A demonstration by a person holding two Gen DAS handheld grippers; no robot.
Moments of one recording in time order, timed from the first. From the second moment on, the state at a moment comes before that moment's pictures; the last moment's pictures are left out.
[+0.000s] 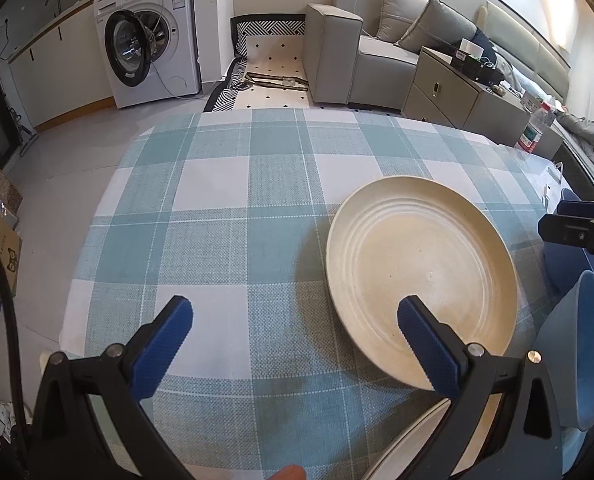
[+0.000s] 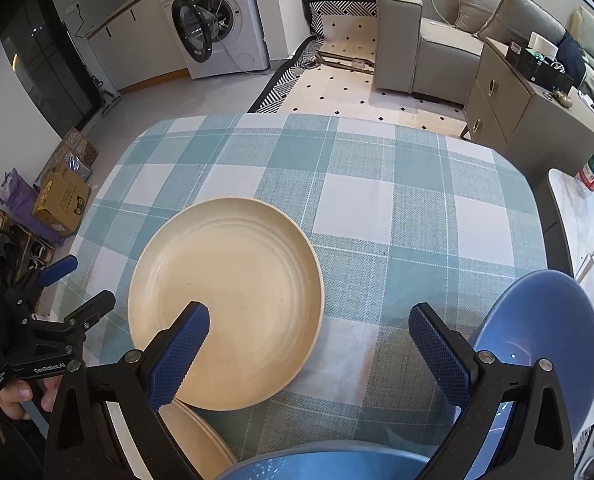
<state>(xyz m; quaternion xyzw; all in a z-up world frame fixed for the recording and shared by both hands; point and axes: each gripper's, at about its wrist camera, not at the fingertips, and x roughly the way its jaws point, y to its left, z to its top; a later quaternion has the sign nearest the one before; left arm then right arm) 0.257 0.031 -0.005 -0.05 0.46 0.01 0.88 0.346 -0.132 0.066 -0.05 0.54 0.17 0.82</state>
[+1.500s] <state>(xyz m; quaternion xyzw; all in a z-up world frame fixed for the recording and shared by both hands) 0.269 0.014 -0.042 -0.04 0.51 -0.03 0.86 0.366 -0.104 -0.001 -0.10 0.62 0.19 0.75</state>
